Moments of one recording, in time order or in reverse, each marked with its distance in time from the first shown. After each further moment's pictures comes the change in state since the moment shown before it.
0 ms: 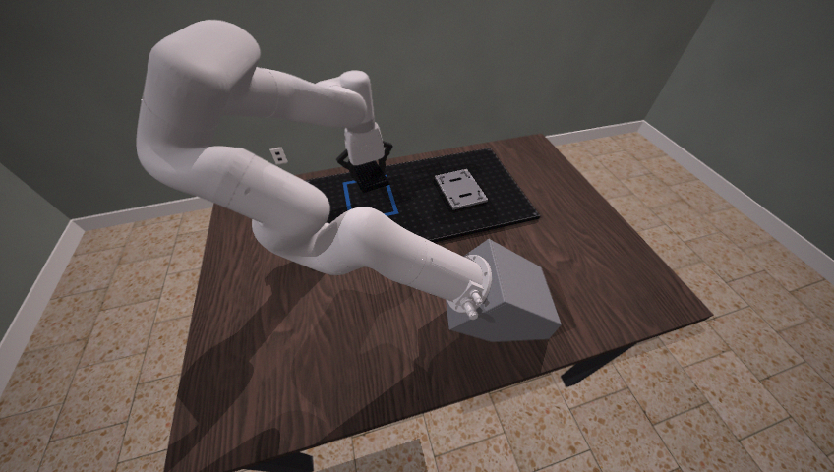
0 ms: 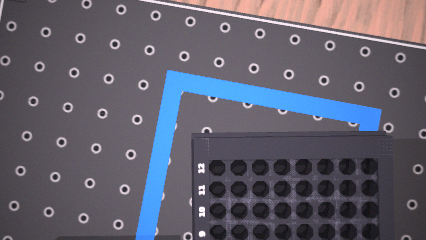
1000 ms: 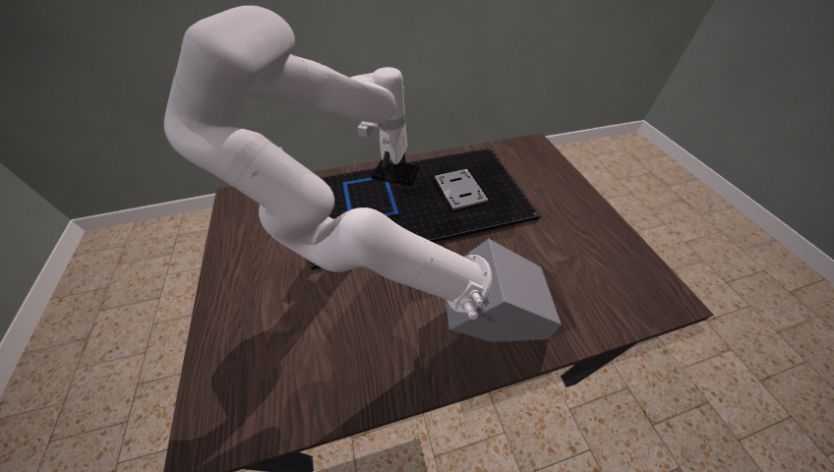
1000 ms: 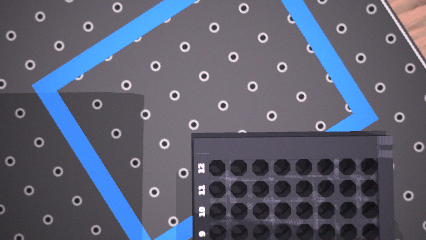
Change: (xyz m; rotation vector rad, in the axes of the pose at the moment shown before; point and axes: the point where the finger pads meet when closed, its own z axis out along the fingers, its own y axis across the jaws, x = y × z) arm -0.030 0.078 -0.003 -0.006 -0.017 -0.820
